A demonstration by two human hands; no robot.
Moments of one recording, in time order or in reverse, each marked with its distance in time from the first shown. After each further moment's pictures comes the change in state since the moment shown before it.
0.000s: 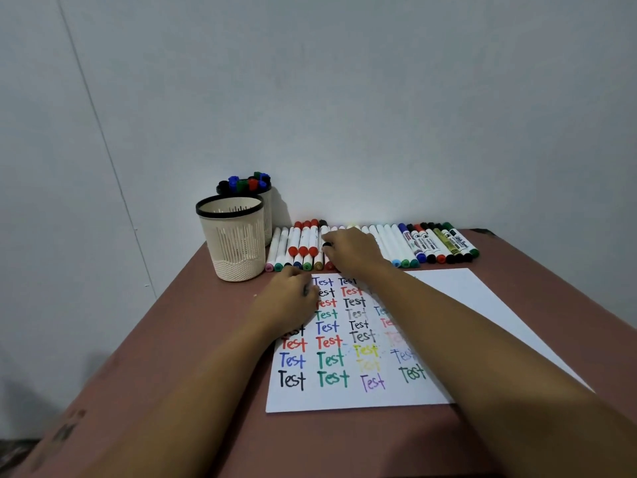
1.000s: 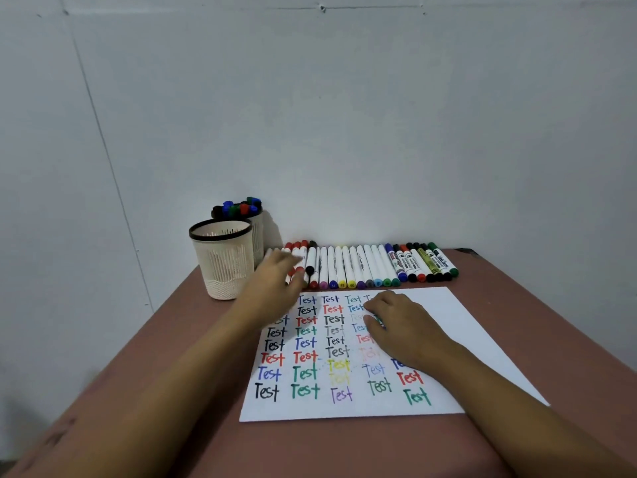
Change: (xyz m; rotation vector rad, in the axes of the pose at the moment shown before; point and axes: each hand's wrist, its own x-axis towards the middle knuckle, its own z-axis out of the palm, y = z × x) left_hand 0.006 0.025 -0.035 -0.006 0.198 0.091; right_hand -0.122 0.055 -0.034 0.046 -0.130 -0.012
